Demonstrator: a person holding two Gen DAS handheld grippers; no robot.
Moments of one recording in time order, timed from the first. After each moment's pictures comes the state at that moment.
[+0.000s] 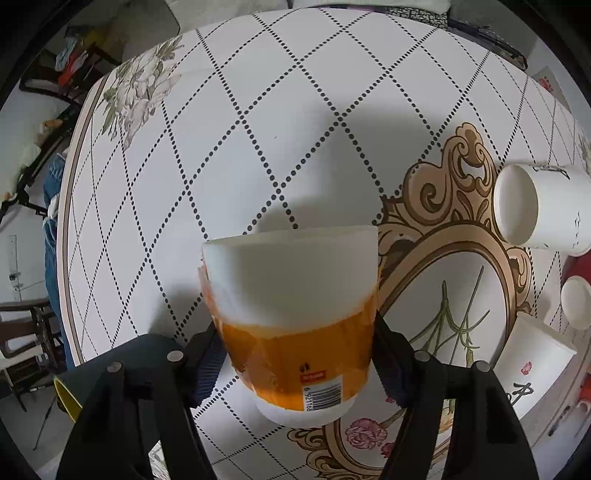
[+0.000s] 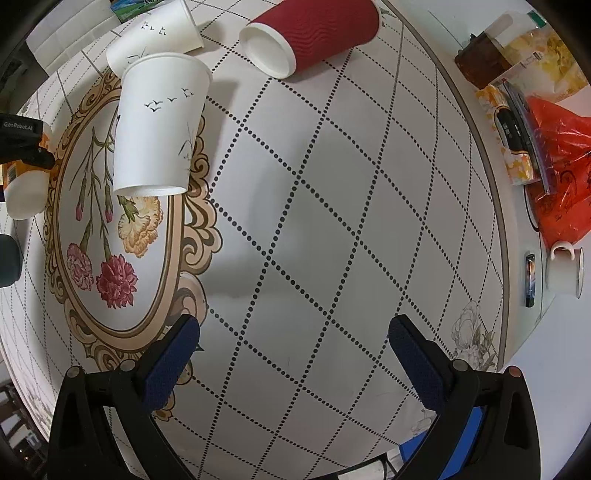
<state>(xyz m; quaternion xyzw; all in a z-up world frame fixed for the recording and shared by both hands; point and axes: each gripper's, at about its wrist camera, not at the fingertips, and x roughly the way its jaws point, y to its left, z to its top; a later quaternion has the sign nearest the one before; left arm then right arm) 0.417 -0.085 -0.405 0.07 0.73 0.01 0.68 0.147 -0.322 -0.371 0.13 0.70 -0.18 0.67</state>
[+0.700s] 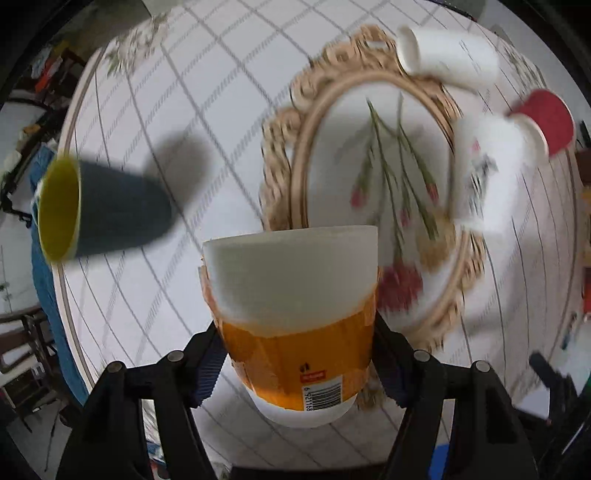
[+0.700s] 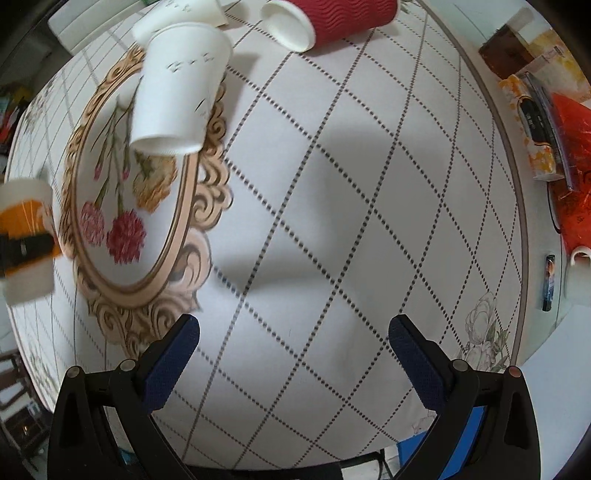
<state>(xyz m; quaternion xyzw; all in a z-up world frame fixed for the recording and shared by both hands) 0.230 -0.113 -0.350 0.07 0.75 -0.05 0.66 0.114 -0.310 -0.358 0.14 0.72 -0.11 0.68</state>
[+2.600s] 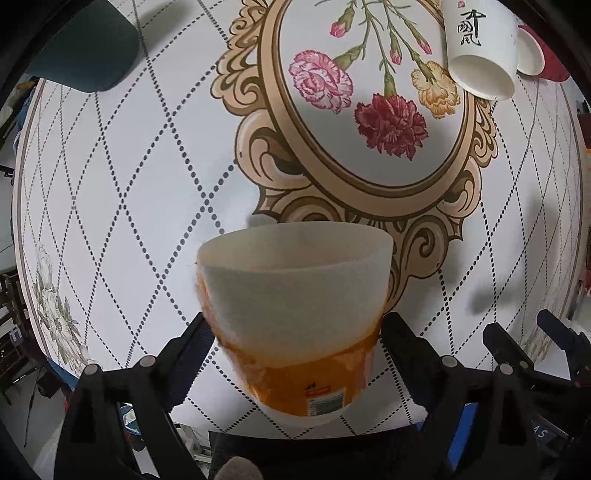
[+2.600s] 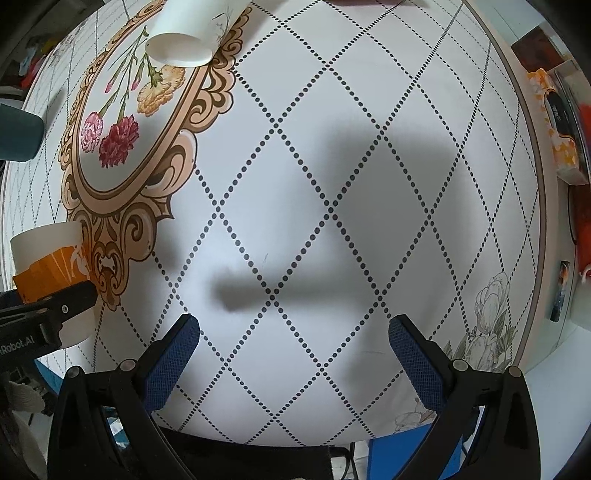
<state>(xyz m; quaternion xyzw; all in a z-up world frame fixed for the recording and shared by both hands) 0.100 -0.150 -0.391 0.03 0.78 -0.04 0.62 0.063 -0.338 -0.389 0.09 0.74 -0.05 0.66</state>
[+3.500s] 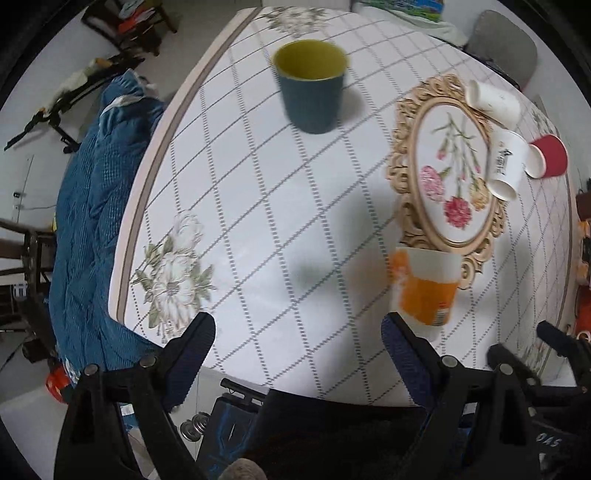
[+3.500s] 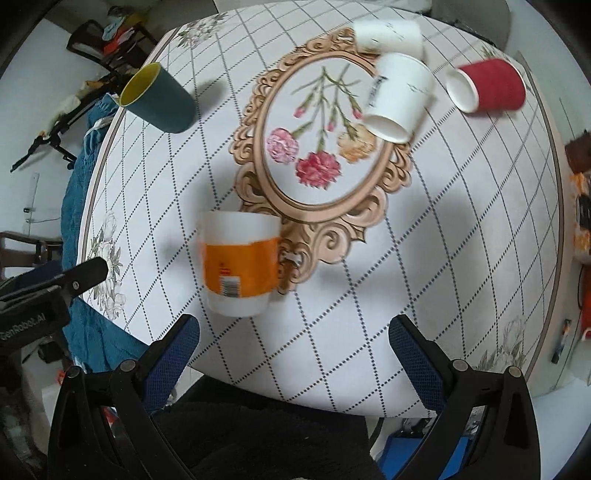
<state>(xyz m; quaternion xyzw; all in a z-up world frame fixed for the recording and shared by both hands) 0.067 -0.014 -0.263 -0.01 0.70 0.06 0.71 0.069 -0.231 -0.273 0.06 0.70 0.08 0.70</state>
